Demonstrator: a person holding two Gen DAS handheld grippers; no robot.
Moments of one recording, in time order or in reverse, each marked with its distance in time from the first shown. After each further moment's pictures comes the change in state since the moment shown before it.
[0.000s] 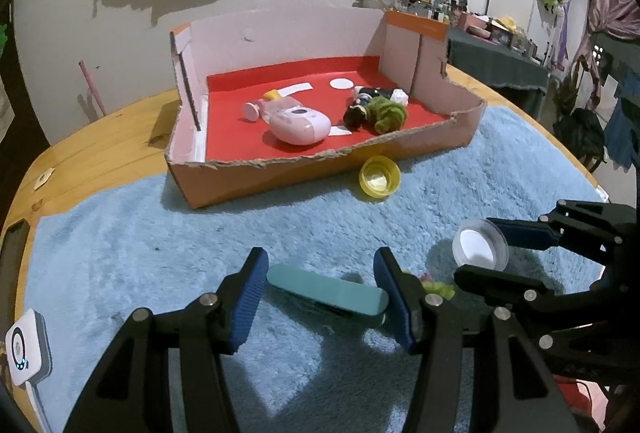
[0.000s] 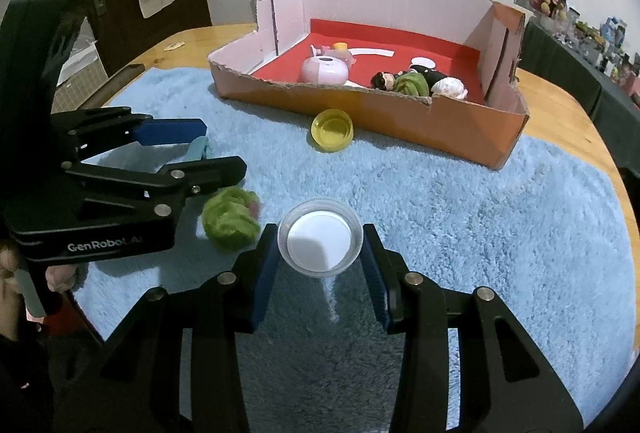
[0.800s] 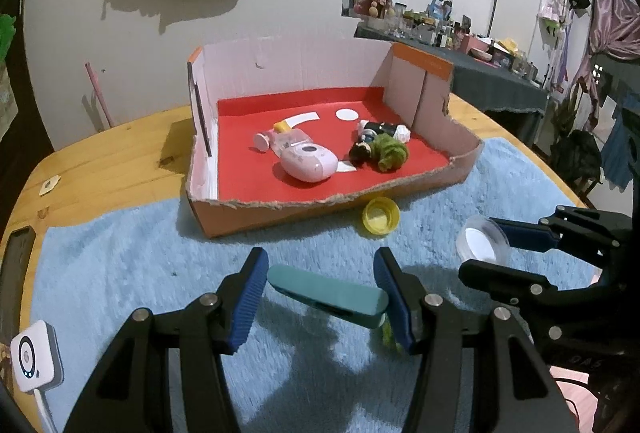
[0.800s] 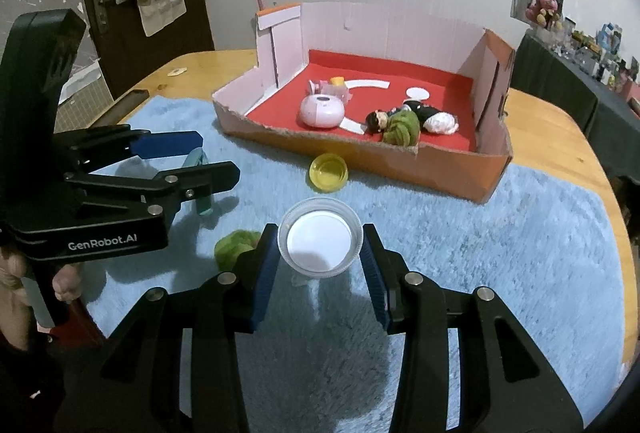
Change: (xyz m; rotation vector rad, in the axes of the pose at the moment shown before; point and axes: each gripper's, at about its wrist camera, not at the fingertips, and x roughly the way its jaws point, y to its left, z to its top) left arm -0.015 0.008 0.020 -0.039 -0.056 -0.016; right arm -0.018 -0.004 0.024 0.005 -0.061 0.009
